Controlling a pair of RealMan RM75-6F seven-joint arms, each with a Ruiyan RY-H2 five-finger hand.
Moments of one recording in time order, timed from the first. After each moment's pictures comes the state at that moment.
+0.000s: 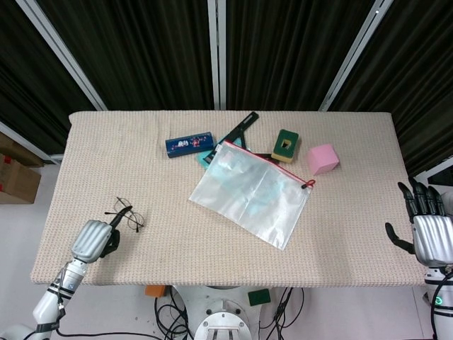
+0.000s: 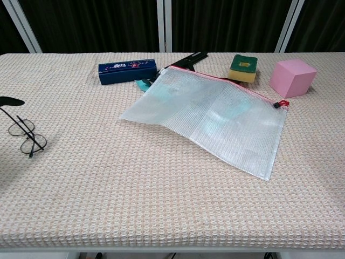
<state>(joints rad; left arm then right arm) -0.27 -1.45 0.07 -1.27 1.62 1.32 -0.18 0.09 -1.09 0.11 -1.66 -1.50 1.51 -0.05</state>
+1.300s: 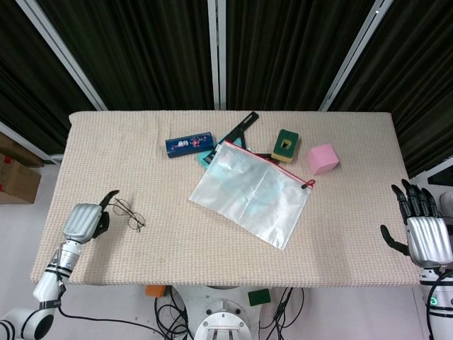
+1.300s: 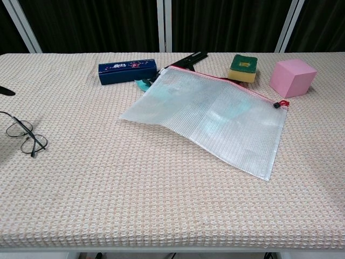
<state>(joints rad) -0.32 -1.45 -0.02 -1.23 1.47 1.21 -0.12 0.10 -1.10 0.09 -1.67 -1.51 1.50 -0.08</state>
